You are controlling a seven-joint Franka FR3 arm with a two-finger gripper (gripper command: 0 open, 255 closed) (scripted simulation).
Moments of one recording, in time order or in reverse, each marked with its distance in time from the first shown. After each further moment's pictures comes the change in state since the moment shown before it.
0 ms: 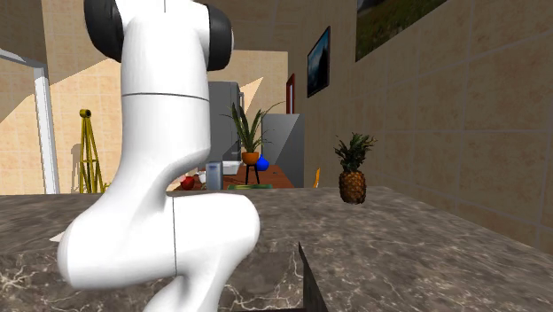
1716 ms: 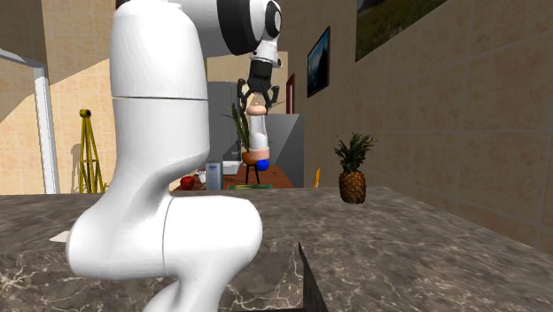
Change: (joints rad) arm -0.254 -0.127 -0.342 0.131 -0.001 -0.335 -0.559
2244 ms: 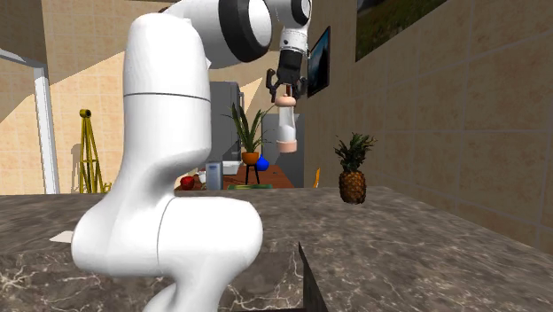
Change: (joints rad) arm -0.118 0.136 -0.135 0.237 0.062 -0.149 -0.218
